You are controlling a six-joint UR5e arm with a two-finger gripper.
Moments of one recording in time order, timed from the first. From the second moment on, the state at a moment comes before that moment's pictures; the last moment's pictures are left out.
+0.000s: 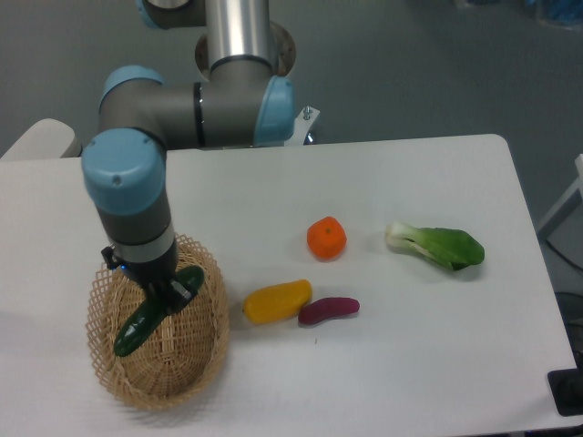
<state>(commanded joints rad) 2.05 -2.00 -1.49 -1.17 1.51 0.47</state>
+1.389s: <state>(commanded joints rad) 1.99 -2.10 -1.56 -1.04 1.60 0.30</state>
